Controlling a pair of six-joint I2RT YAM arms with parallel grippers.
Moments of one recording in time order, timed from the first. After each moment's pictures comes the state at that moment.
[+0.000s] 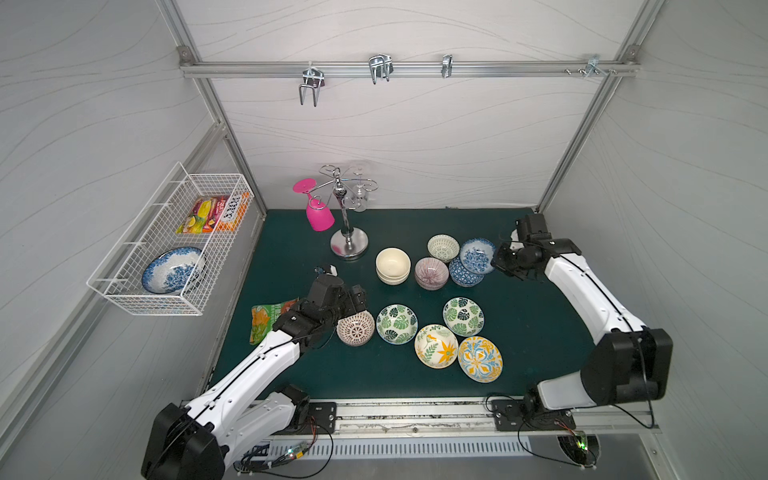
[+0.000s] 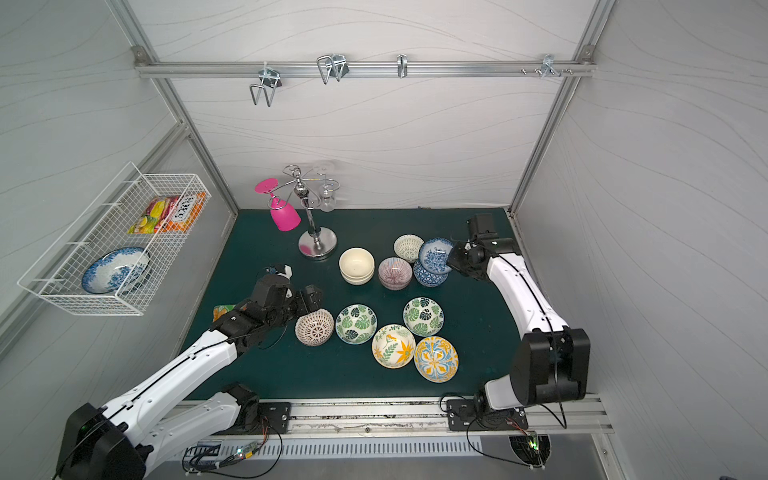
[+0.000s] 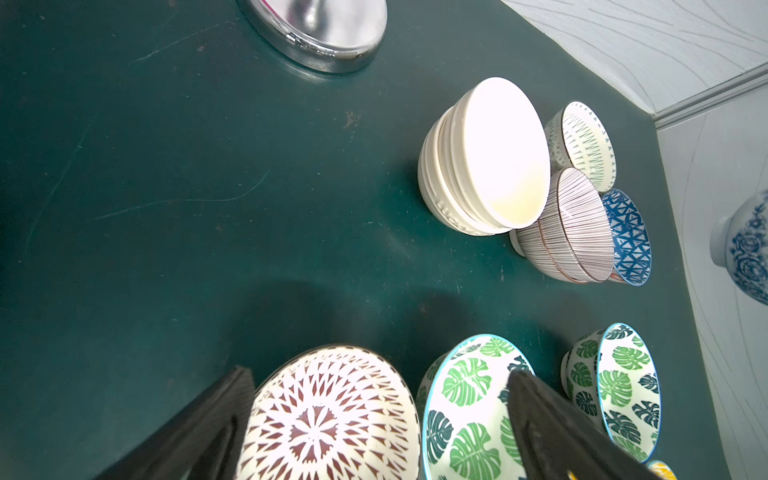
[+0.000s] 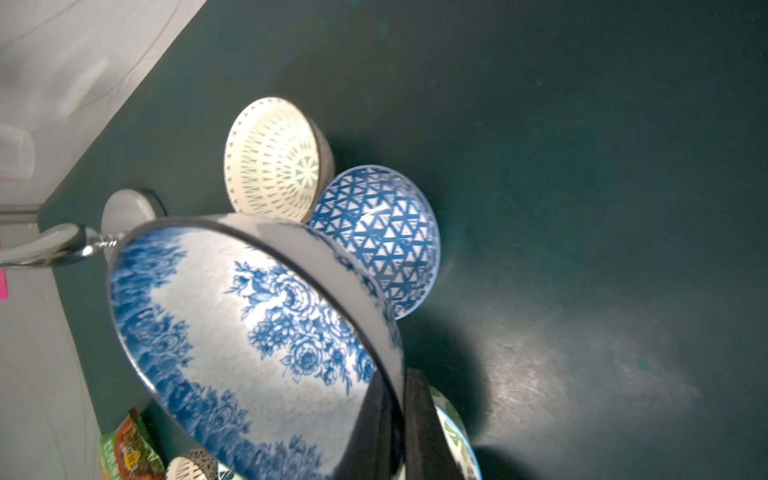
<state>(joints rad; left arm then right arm) -0.46 0.97 0.63 -0.42 -0.07 -0.72 0.17 1.47 1.28 -0.84 -0.15 0.59</state>
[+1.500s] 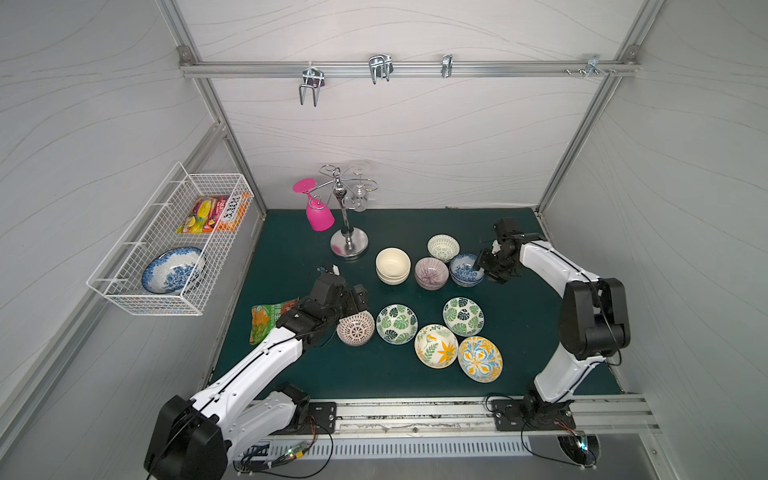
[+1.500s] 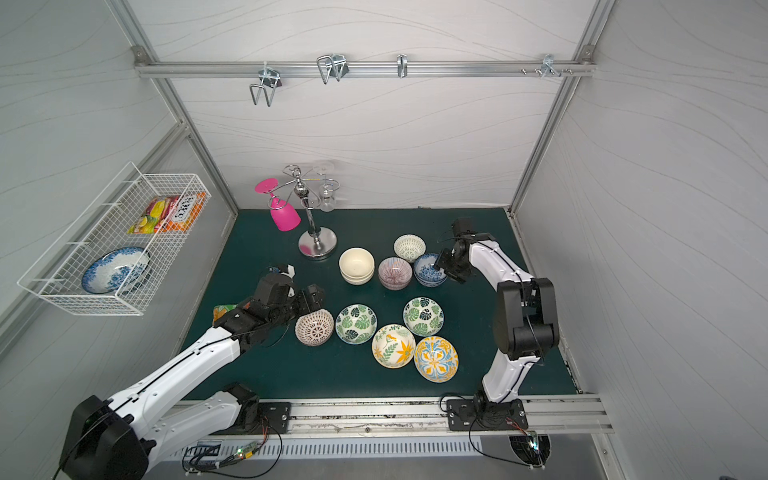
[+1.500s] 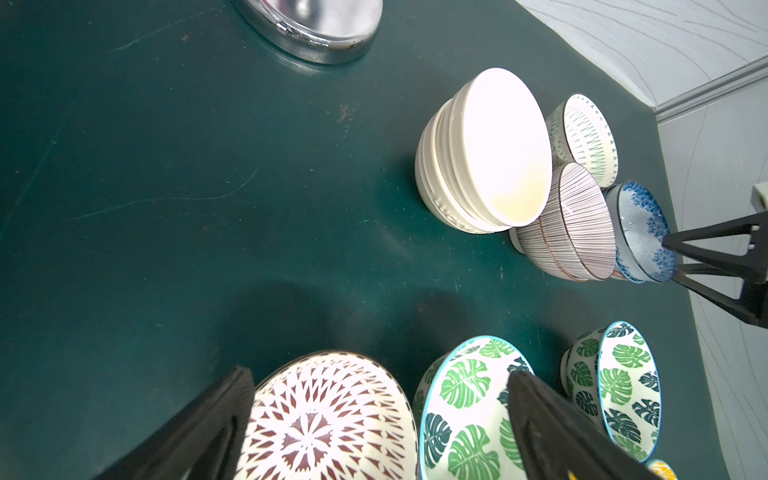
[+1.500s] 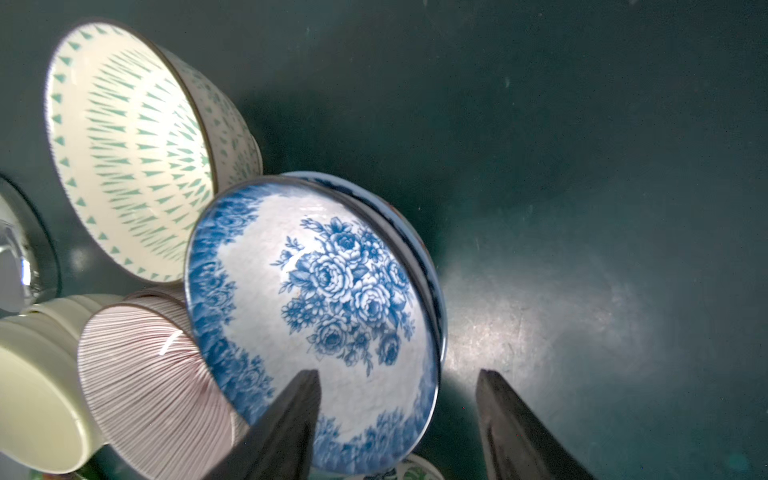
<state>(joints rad) -0.45 1.01 0.63 -0.39 -0.05 -0.72 0.18 1.72 1.30 -0.78 -0.18 0.57</state>
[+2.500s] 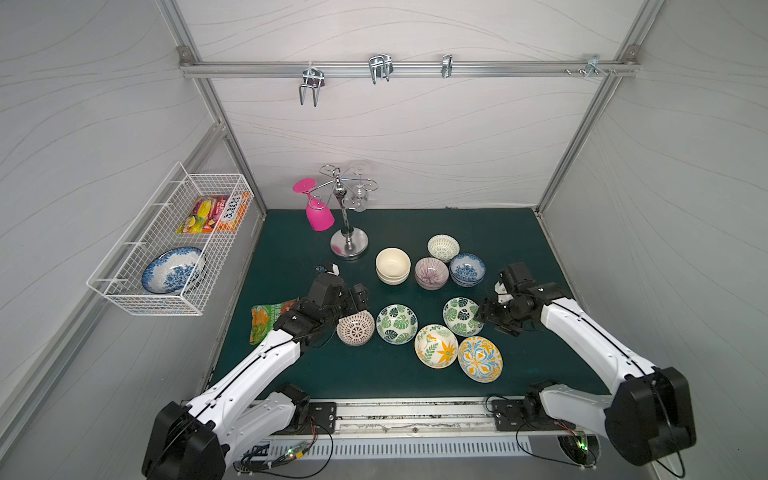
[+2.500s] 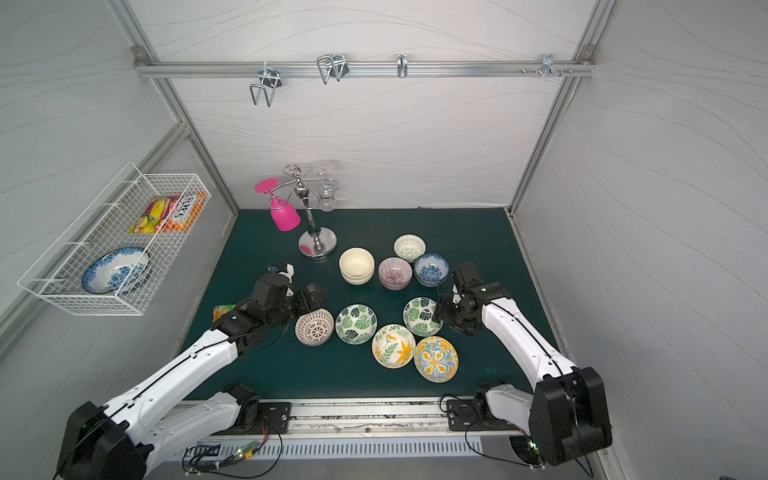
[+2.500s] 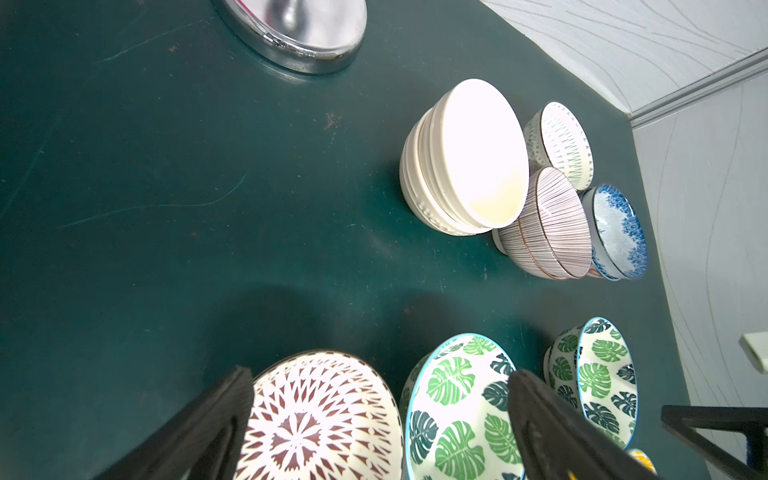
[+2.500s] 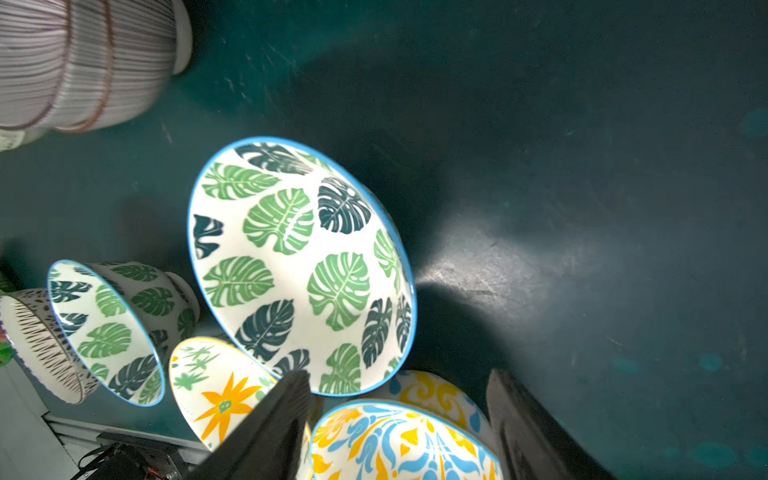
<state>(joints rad) -0.45 0.98 0.63 -0.38 -0.03 -0.72 0.32 1.17 0.79 -0.89 -0.23 0.56</state>
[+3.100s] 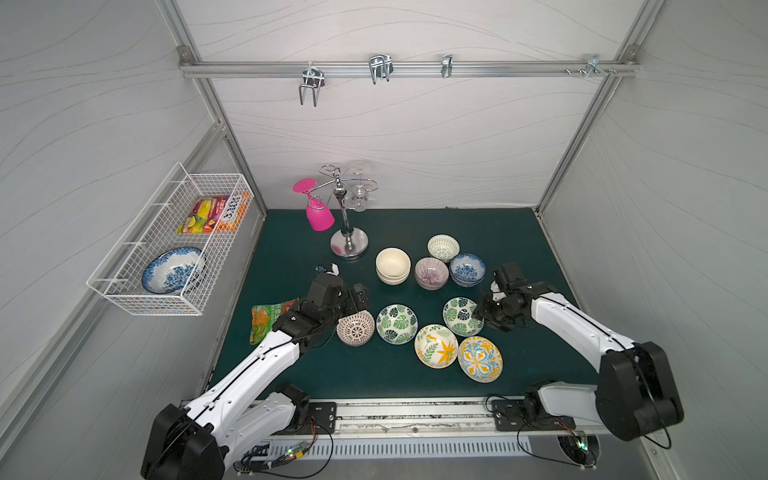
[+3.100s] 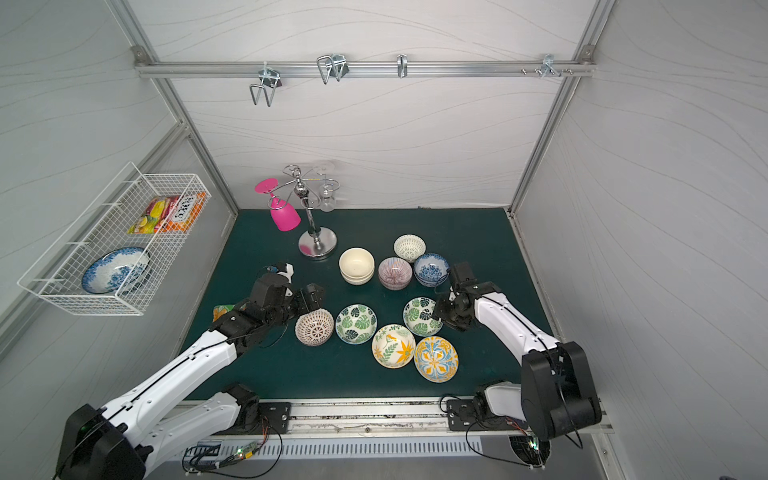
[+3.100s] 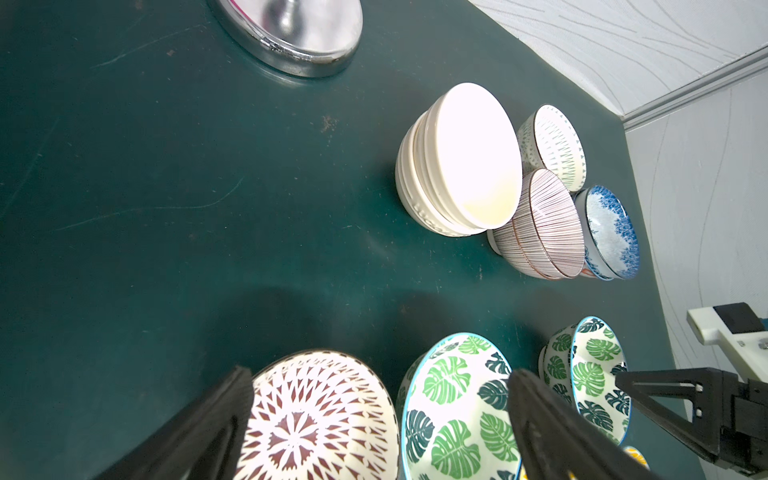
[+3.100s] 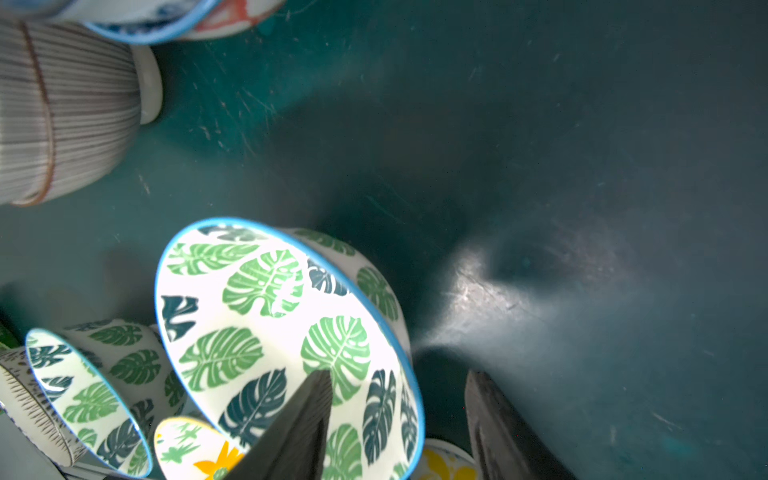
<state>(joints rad) -0.45 0.97 0.63 -0.38 -0.03 -0.72 0.32 1.30 0.76 -0.72 -0.22 0.61</state>
